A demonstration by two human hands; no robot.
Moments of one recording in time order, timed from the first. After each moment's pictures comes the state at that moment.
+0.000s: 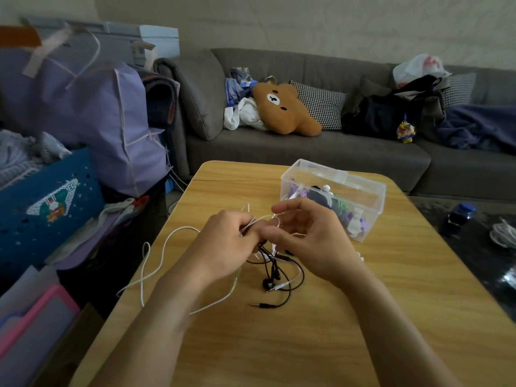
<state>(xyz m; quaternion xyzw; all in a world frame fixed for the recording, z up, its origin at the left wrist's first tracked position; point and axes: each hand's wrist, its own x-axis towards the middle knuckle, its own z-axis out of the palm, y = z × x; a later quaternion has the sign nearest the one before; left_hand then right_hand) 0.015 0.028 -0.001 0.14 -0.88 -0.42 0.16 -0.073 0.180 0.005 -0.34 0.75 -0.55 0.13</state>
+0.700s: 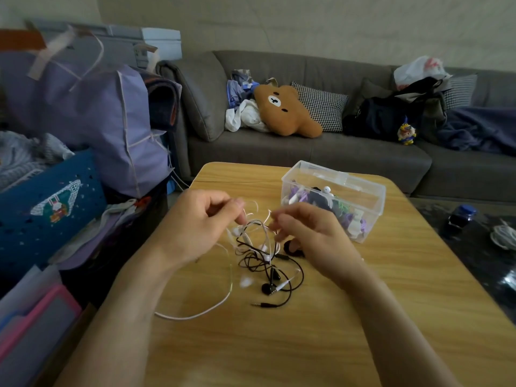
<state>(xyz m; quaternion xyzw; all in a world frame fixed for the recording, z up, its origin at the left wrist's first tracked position) 0.040 0.002 0.025 0.08 -0.85 -0.46 0.23 -0.079 0.183 0.005 -0.36 0.74 -0.54 0.16</state>
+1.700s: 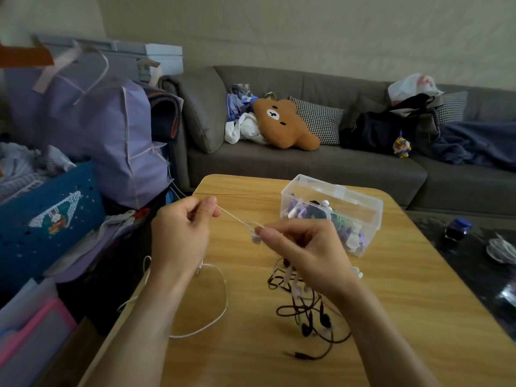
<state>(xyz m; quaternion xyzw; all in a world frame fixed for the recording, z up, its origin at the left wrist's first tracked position) 0.030 -0.004 0.007 0.24 -0.77 -0.40 0.43 -0.068 0.177 0.011 -0.44 0.68 -0.58 0.10</state>
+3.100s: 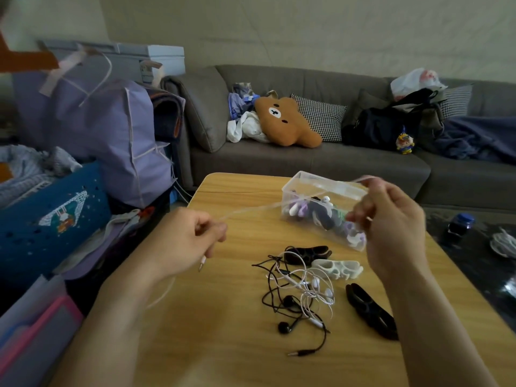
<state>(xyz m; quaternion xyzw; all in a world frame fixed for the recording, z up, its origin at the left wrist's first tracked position) 0.055 -0.014 0.025 0.18 -0.89 -0.38 0.15 -0.095 0.222 0.045 -0.14 0.61 -0.78 -0.01</state>
